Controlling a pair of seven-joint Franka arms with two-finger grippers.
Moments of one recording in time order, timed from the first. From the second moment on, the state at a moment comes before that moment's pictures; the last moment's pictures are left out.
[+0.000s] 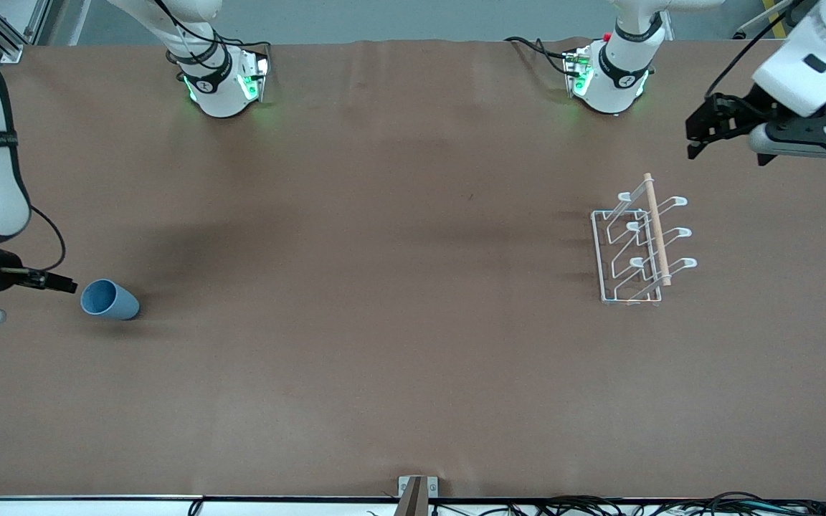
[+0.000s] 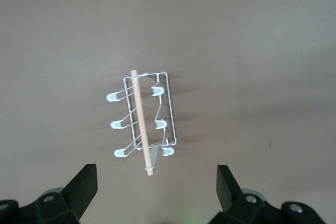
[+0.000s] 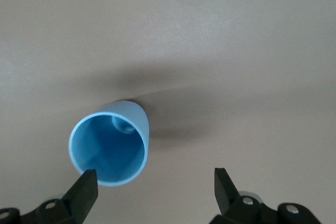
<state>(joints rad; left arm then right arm) -0.09 -0.09 -0.14 -1.60 0.01 1.53 -0.06 -0.24 0.43 -0.10 -1.77 0.04 2.12 -0.17</state>
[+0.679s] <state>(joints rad) -0.12 0.12 -0.25 -1.49 -0.47 1.66 -0.06 -0.24 0.54 -0.10 -1.77 0.09 2.16 -0.20</state>
